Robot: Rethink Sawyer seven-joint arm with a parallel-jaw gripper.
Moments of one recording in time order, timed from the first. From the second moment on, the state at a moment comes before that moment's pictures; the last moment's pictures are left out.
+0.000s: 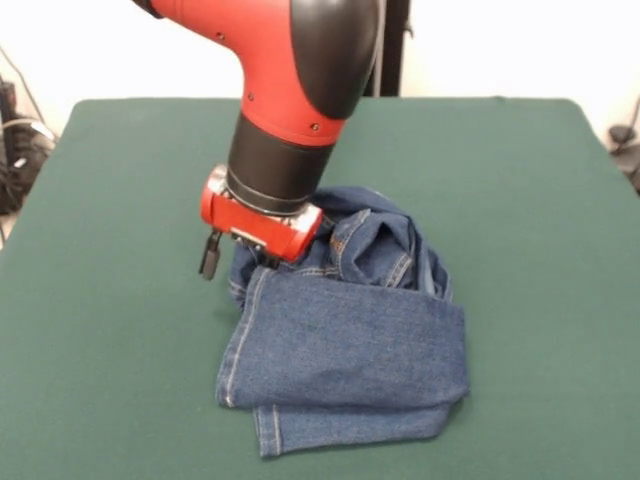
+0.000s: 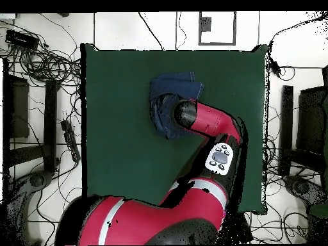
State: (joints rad) arm -0.01 -0.20 -0.43 1.27 0.27 0.41 1.74
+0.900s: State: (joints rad) arm -0.12 -0.29 -0.20 1.40 0.24 0.63 1.74
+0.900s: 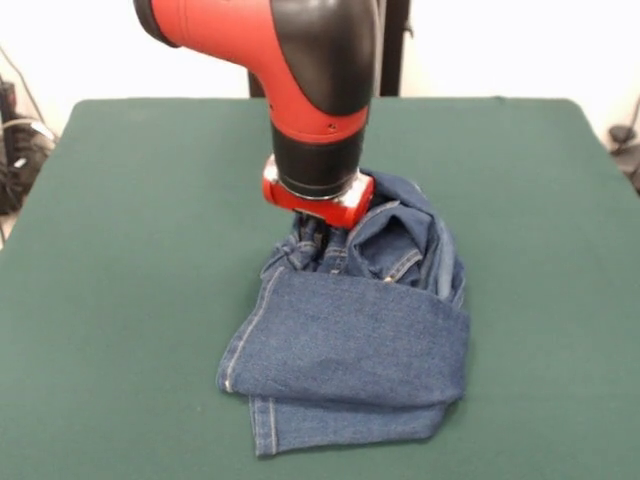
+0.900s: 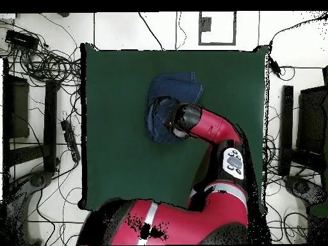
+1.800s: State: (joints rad) arm -0.09 -0.52 -0.12 1.65 0.08 0.53 1.74
